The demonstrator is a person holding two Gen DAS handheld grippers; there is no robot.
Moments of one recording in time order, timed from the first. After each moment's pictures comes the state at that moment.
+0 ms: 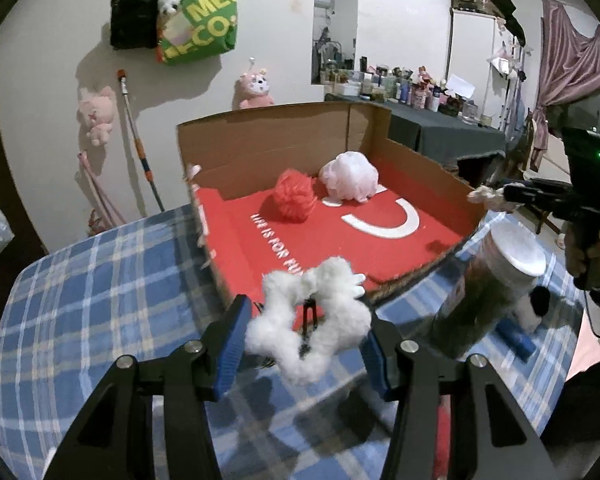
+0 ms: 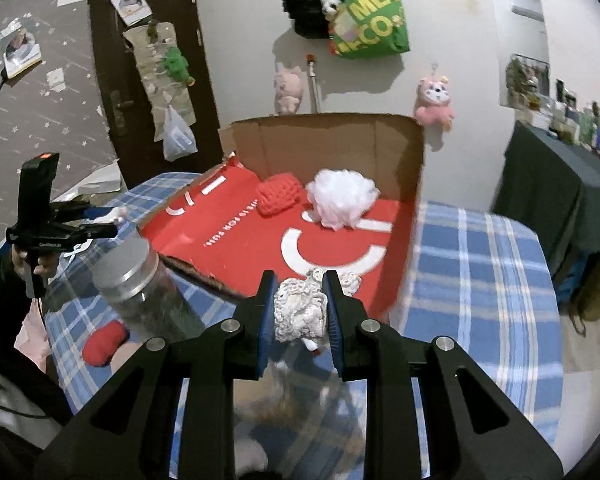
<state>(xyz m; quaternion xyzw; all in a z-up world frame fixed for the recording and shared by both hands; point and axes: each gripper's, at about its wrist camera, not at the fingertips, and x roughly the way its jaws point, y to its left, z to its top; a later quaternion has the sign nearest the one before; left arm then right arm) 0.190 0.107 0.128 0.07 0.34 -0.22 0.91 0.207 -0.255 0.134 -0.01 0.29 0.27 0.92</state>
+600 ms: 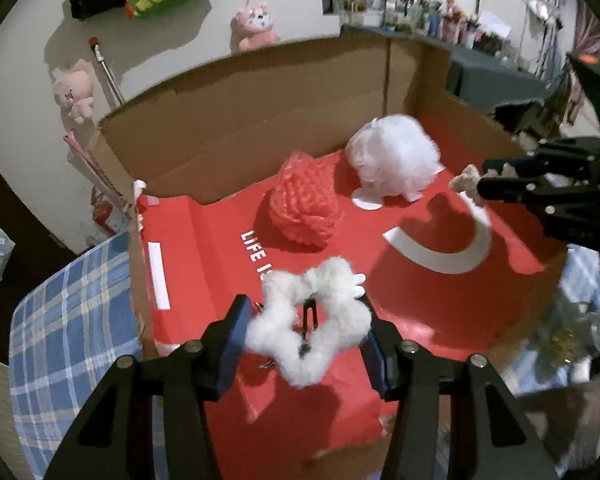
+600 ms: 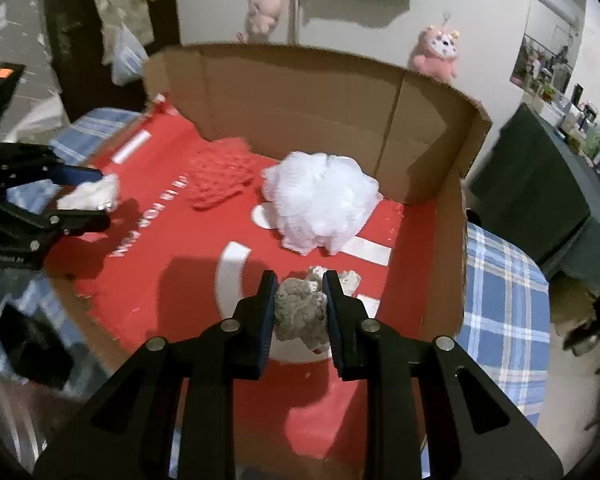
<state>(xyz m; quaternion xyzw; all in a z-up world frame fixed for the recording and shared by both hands) 0.328 0.029 0.098 0.14 0.46 -0.16 0.86 0.357 -0.174 0.106 -0.12 0.43 0.18 0.88</state>
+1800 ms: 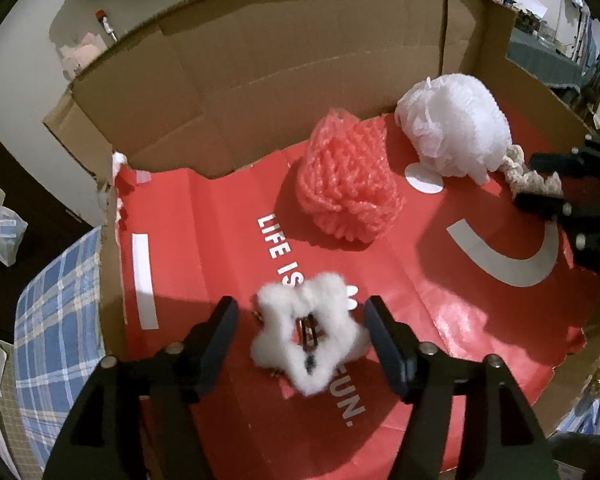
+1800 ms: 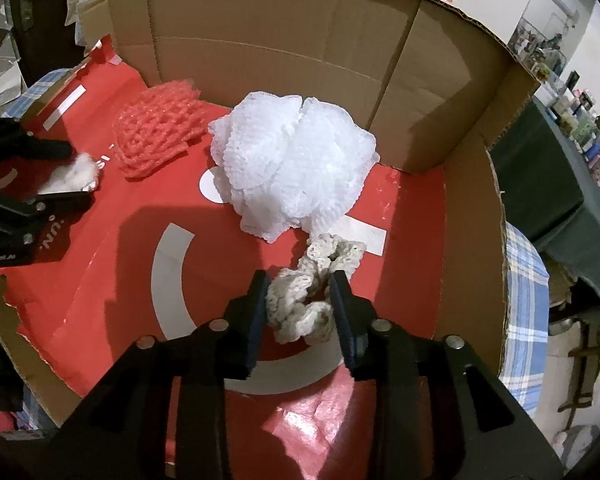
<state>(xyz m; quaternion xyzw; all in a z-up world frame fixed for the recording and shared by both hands) 0.366 0.021 0.065 0.16 0.50 -0.11 0.85 0.400 -0.155 0.062 -0.16 0.49 0.13 0.85</state>
